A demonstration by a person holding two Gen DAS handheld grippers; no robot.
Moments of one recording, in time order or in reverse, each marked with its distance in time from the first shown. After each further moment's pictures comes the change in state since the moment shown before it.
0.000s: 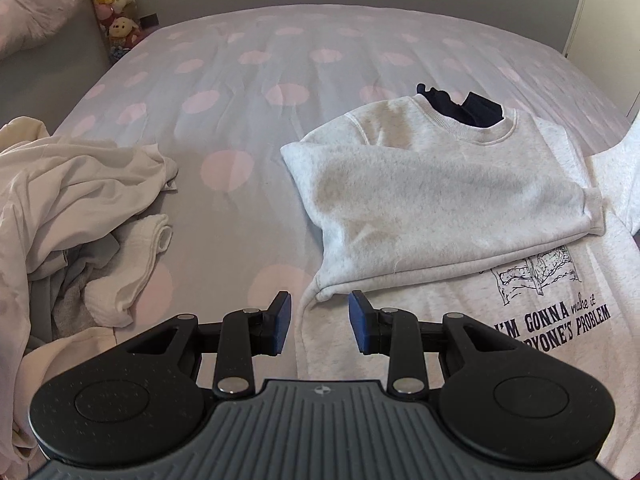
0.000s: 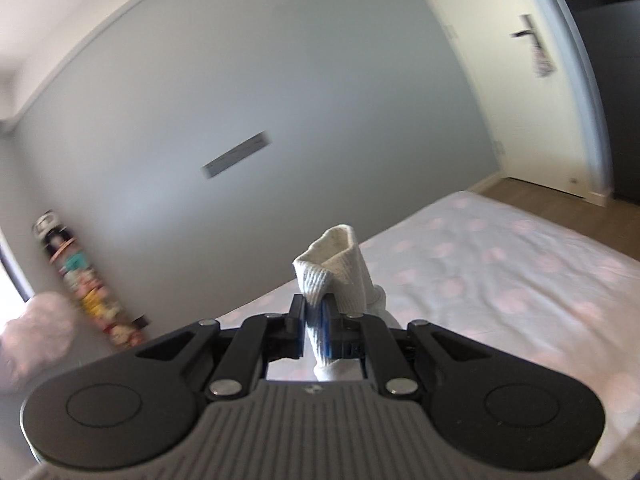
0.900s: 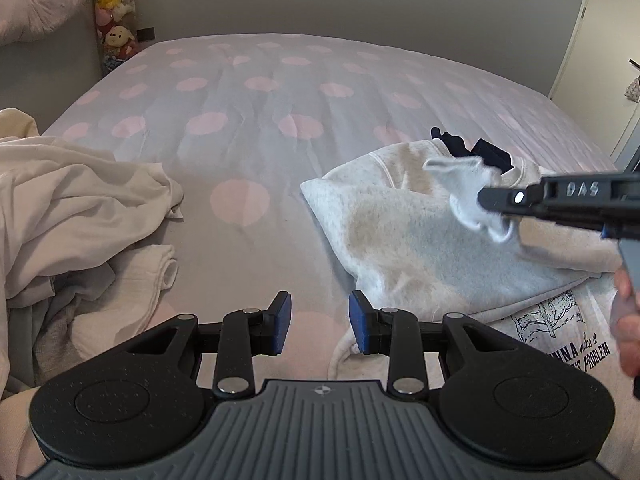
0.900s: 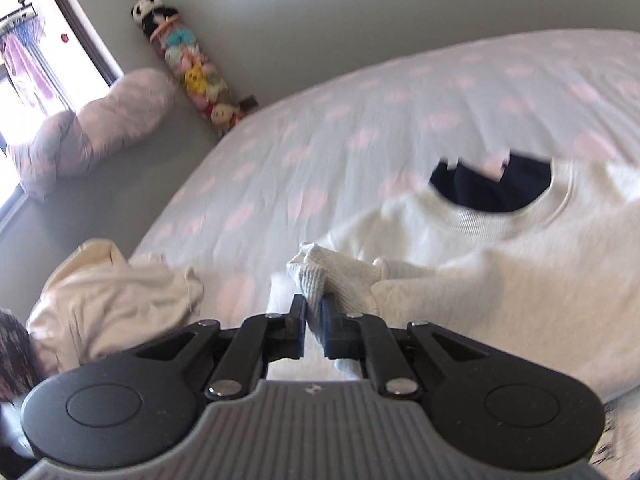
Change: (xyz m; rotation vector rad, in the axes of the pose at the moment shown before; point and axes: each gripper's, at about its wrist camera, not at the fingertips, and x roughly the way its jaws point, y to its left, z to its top) left arm 0.027 0.053 0.007 -0.056 -0.113 -0.101; right arm 0.118 0.197 -0.369 -0.191 0.558 0.282
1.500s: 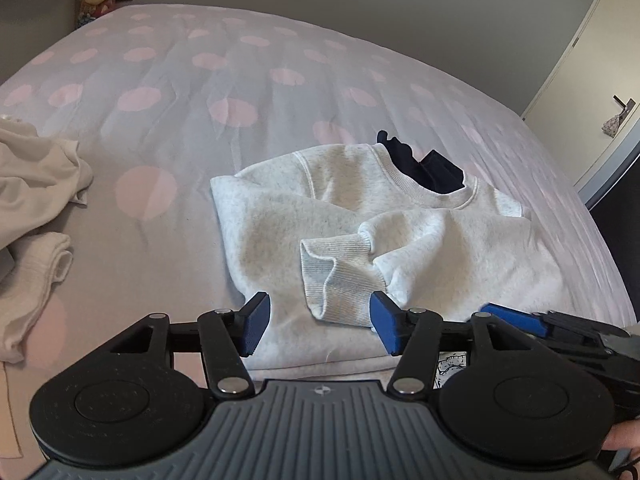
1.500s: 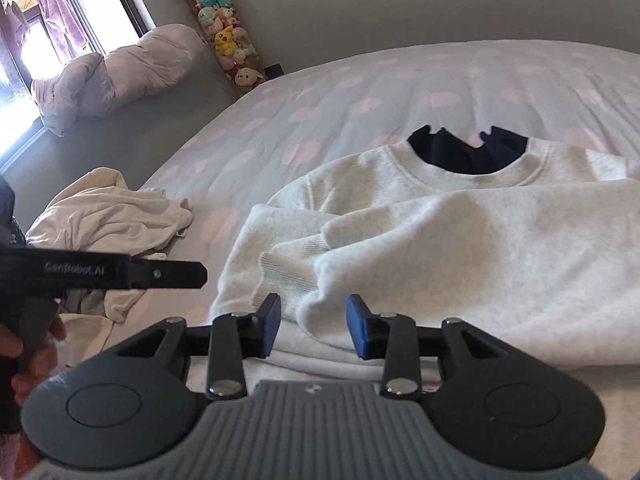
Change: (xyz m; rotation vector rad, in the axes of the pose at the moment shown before) left arm 0.037 -0.047 0.022 -0.135 0.052 -0.148; right arm -0.044 -0.049 -0.037 -0.156 0.037 0.005
